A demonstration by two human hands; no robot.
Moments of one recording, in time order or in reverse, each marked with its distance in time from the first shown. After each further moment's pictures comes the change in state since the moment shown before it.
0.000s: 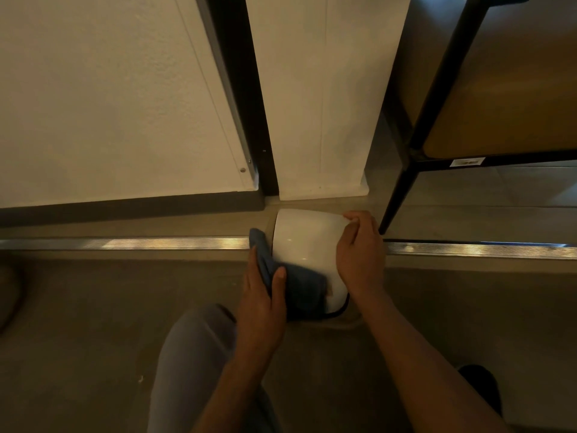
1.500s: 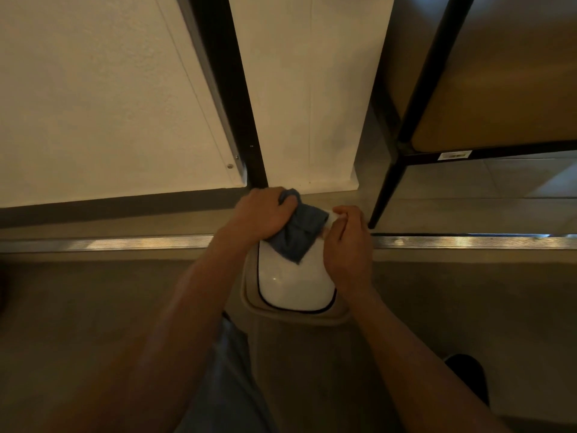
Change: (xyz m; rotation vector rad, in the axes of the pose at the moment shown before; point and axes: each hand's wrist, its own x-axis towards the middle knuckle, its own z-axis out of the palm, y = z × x) left_hand 0.160 0.061 0.005 0.742 -0.289 0.294; right_hand -0.001 -0.004 0.001 0.070 0.013 -0.024
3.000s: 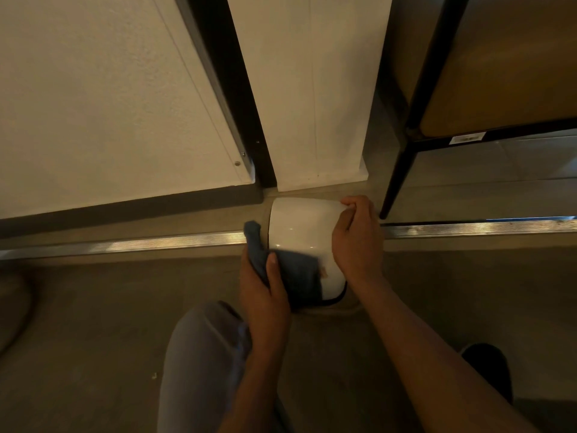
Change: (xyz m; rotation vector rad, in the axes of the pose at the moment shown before) left_hand -0.147 0.016 0.076 -0.779 0.593 -0.346; right_hand 0.001 -0.002 0.002 -0.054 0.009 0.034
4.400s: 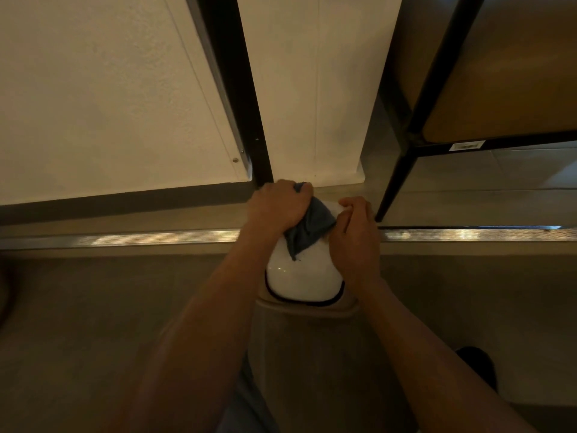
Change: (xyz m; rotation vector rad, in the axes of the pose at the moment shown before) left_hand 0.138 0.072 0.055 0.819 -0.472 0.095; right_hand 0.002 -0.002 0.000 -0.045 -0.042 -0.052
